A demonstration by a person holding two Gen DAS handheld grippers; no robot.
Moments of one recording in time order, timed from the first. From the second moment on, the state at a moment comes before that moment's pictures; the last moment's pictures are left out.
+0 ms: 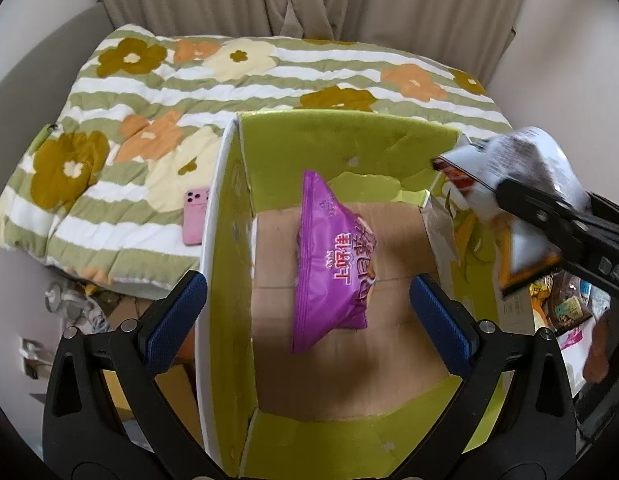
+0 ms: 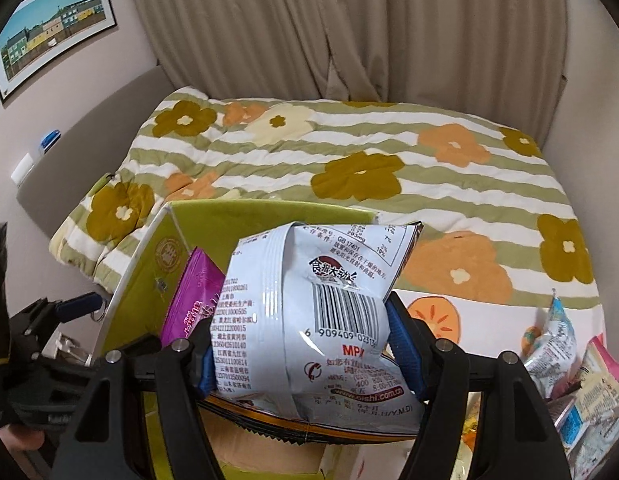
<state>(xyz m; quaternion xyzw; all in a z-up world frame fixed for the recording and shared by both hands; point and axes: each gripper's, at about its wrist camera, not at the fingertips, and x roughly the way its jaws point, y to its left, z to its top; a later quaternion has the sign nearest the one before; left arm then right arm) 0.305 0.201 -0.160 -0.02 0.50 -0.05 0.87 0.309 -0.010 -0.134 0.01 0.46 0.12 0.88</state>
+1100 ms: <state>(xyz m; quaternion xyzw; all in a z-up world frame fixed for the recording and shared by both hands) 0.285 0.208 -0.128 -0.02 0.48 -0.04 0.88 0.291 0.008 -0.108 -0.03 0.42 0.13 0.90</state>
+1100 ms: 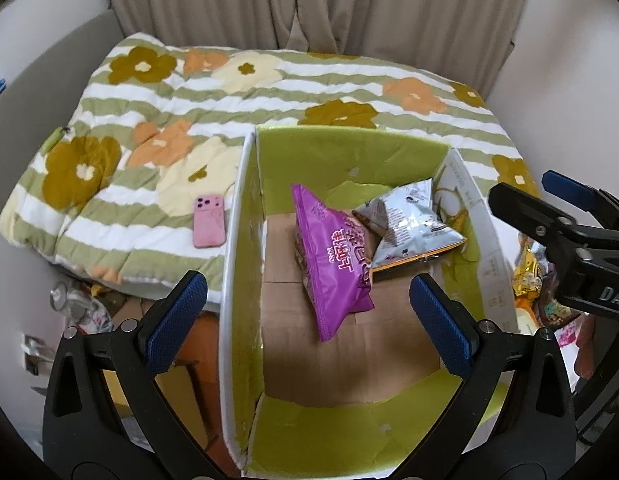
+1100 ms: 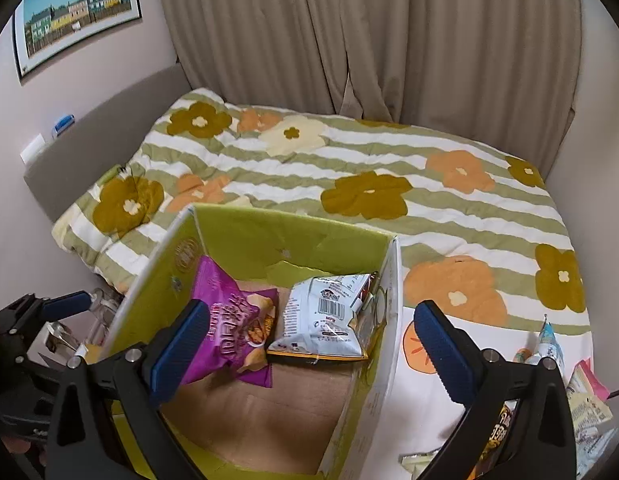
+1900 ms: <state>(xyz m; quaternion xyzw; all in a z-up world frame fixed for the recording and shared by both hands) 0.193 0.048 -0.077 0.00 0.40 -0.14 0.91 0.155 -0.142 -0.054 0.02 0.36 0.03 0.93</state>
